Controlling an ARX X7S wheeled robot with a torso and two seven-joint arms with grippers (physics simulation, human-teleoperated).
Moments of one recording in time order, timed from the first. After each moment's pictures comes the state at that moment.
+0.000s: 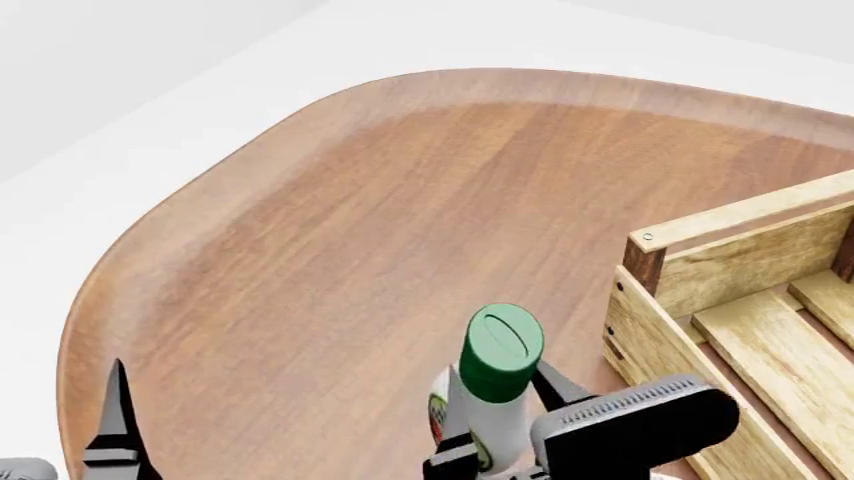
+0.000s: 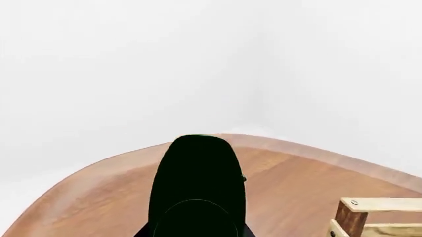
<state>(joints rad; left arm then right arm) -0.01 -0.32 0.18 0.42 -0.27 -0.16 -0.36 0.21 0.42 -0.25 -0.51 0.43 0.50 0.11</state>
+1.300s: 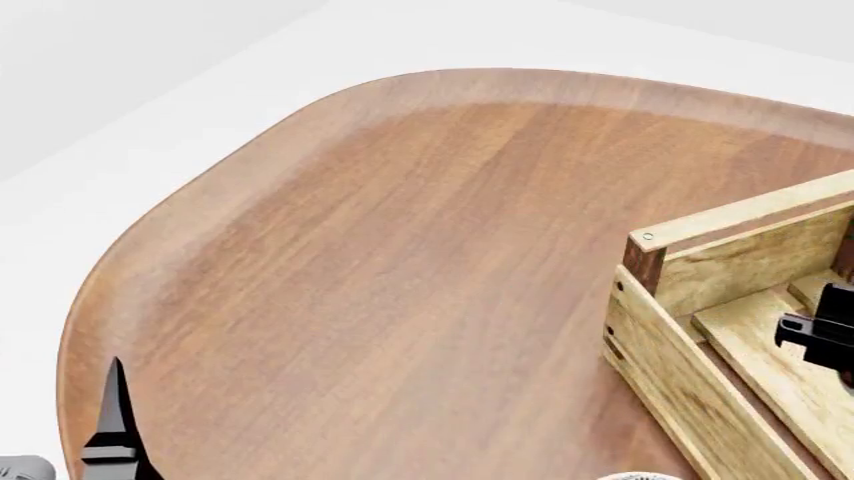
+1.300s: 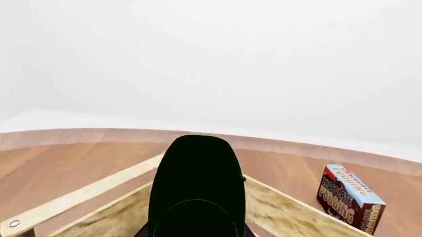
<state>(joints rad) -0.02 -0.33 0.19 0.40 -0.29 -0.14 -0.37 0.55 0.53 0.07 0.11 0.36 0.52 0.31</state>
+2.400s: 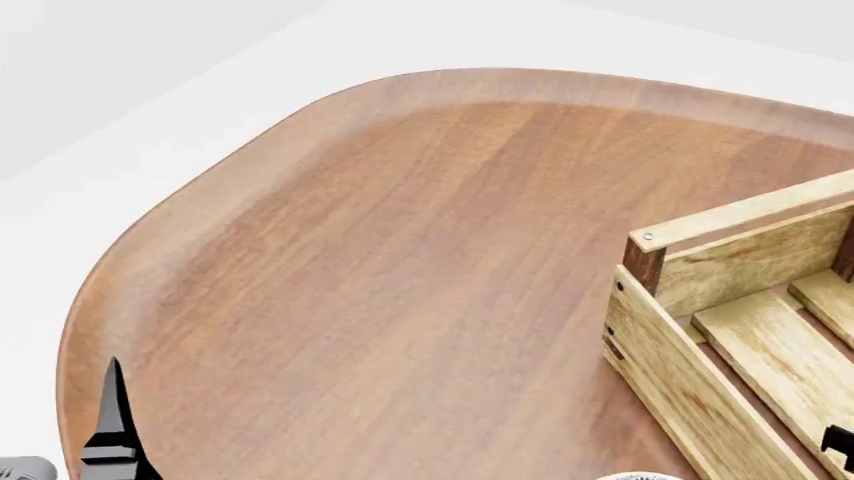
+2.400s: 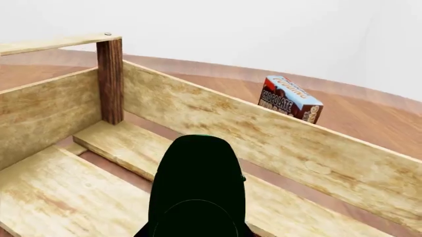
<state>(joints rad) -0.02 -0.34 0.20 0.39 -0.28 -0.13 -0.39 0.82 0.45 0.12 1.30 0.10 -0.18 0.26</state>
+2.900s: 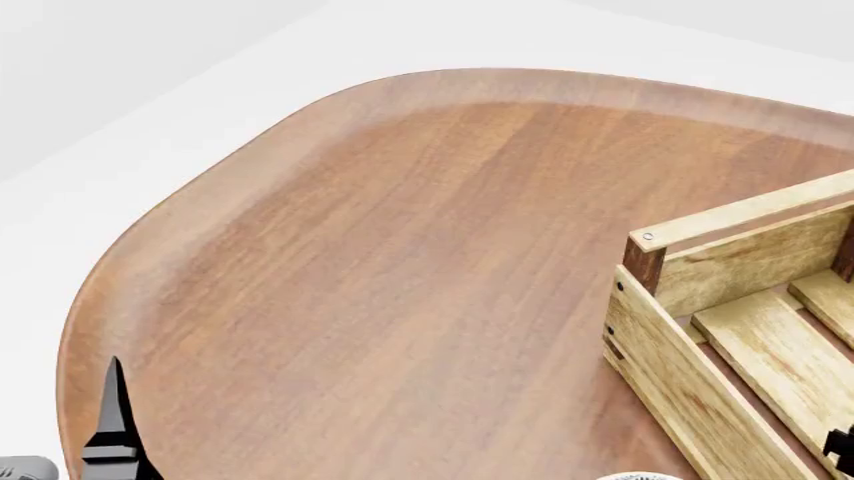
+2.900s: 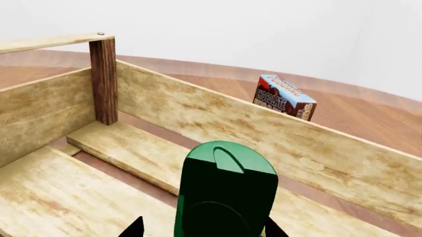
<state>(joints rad) -0.03 -0.35 0.21 0.40 -0.28 -0.13 -0.40 0.82 0.44 0.20 1.31 0.03 -0.20 0.27</state>
